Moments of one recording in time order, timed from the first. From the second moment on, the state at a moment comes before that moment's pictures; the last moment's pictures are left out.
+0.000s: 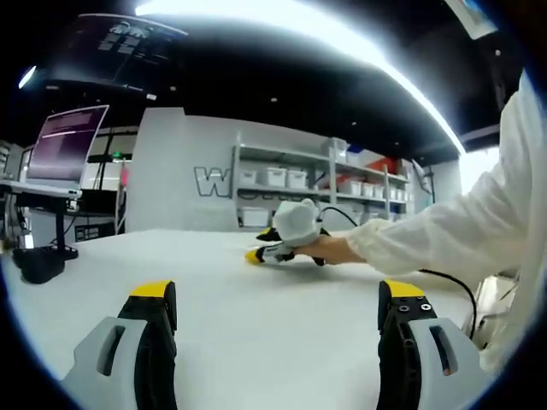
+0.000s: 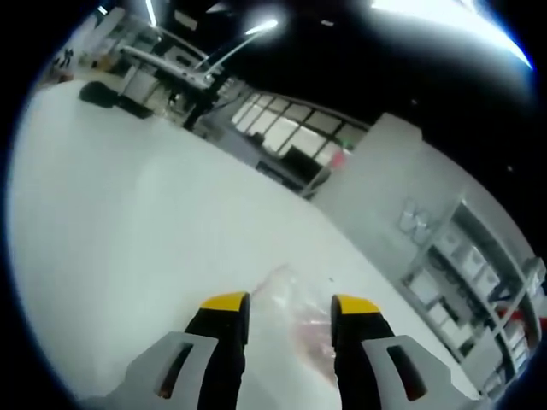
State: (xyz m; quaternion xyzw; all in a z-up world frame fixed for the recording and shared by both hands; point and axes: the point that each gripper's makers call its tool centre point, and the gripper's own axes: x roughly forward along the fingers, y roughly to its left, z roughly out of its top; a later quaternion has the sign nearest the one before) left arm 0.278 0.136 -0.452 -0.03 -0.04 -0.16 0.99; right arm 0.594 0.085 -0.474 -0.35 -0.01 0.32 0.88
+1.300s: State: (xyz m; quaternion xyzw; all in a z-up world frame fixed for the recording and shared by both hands) left arm 0.279 0.132 -0.448 -0.03 -0.05 -0.16 0.99; right arm 0.587 0.102 -0.482 -0.36 -0.05 0.34 0.87
